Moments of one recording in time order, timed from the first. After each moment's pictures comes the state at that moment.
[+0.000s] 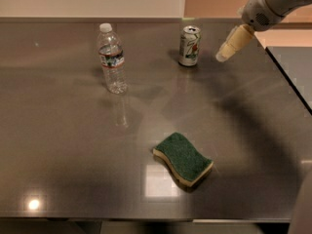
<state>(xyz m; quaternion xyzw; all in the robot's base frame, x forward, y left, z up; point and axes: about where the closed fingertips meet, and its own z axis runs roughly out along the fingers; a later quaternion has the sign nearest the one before) 0.696 -0.216 0.947 -0.52 0.79 0.03 0.33</state>
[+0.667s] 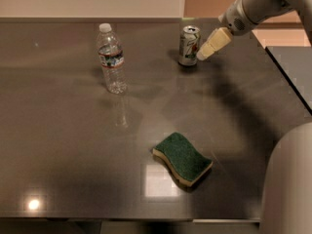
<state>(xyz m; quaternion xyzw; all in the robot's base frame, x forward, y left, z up) 0.741 -0.176 0.921 -0.50 0.78 0.09 0.36</state>
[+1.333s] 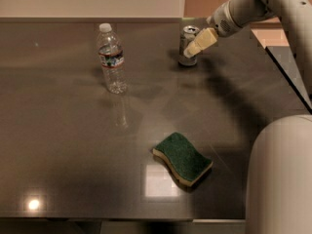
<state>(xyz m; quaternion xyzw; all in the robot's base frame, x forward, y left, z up) 0.769 -0.142 0.908 -0.48 0.78 0.13 0.38</state>
